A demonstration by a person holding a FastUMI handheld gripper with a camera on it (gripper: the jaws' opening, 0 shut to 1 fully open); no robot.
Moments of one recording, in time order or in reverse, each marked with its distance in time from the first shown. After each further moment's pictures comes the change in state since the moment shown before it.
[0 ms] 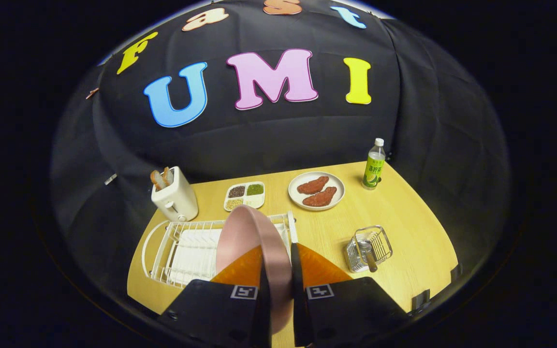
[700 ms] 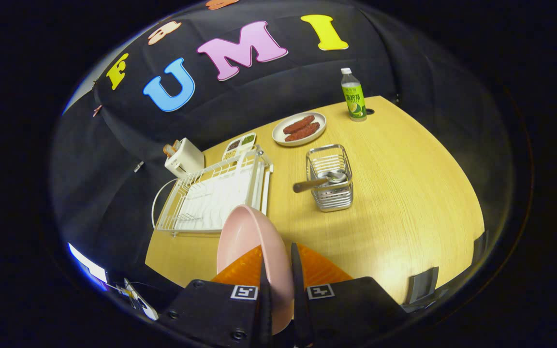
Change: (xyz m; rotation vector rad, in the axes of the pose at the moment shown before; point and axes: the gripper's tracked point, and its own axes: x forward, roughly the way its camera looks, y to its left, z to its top) arm -0.024 -0.151 -0.141 0.150 0.249 0.239
